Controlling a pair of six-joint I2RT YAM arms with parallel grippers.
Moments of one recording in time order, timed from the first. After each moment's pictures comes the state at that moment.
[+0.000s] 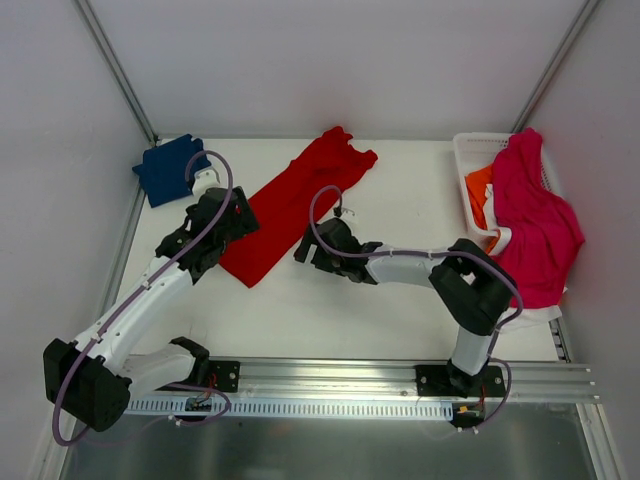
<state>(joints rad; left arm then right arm) -0.45 1.07 0.91 -0.49 -0.43 -0.64 0.89 1.80 1.01 0.02 0.22 1.01</state>
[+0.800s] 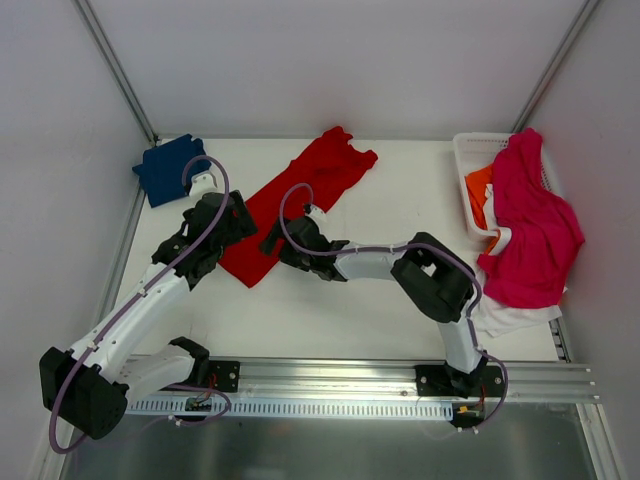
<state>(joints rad) -0.45 1.02 0.88 -0.49 -0.43 -0.64 0.99 2.04 1.25 0.15 0.20 1.13</state>
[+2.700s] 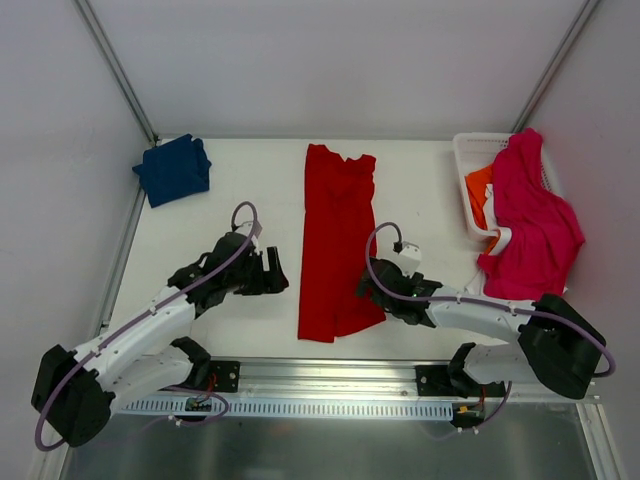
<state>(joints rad) -0.60 0.96 0.62 -0.47 0.00 -0.62 0.94 1.26 0.53 -0.26 0.53 1.07</state>
